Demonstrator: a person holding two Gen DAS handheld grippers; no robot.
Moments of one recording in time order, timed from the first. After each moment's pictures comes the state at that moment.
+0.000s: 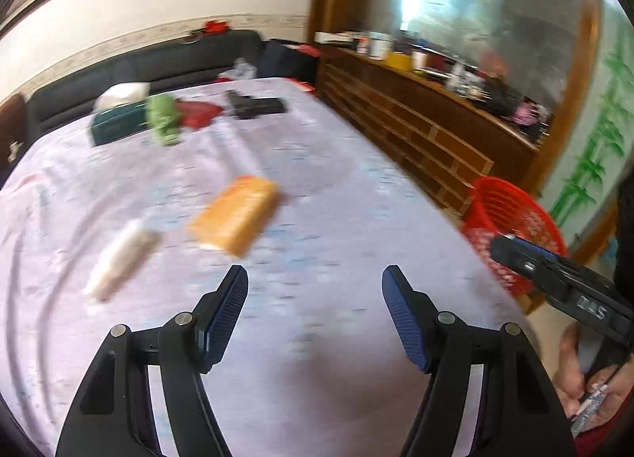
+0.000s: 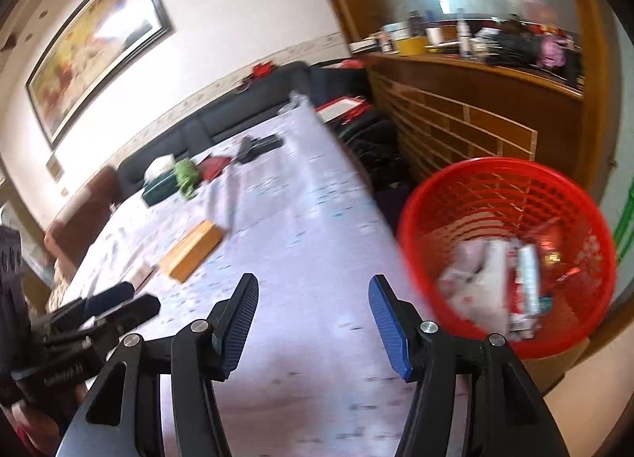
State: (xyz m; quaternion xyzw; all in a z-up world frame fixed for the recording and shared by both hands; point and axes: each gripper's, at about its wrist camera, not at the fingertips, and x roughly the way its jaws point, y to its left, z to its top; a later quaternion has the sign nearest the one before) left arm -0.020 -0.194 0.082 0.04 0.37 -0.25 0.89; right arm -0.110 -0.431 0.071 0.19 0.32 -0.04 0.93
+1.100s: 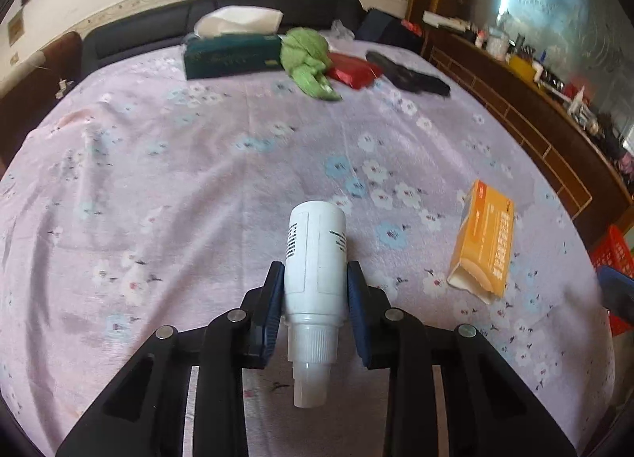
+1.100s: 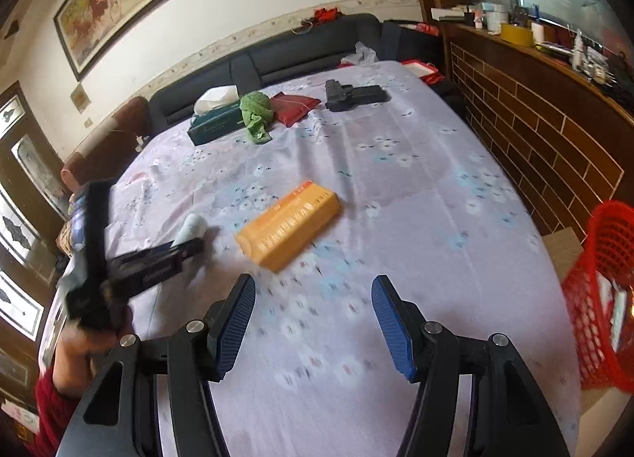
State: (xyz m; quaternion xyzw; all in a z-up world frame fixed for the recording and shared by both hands) left arm 0.119 -0.077 0.020 0.01 0.43 -0.14 0.89; right arm 0.006 -0.305 0.070 0.14 0.41 0.03 0.90
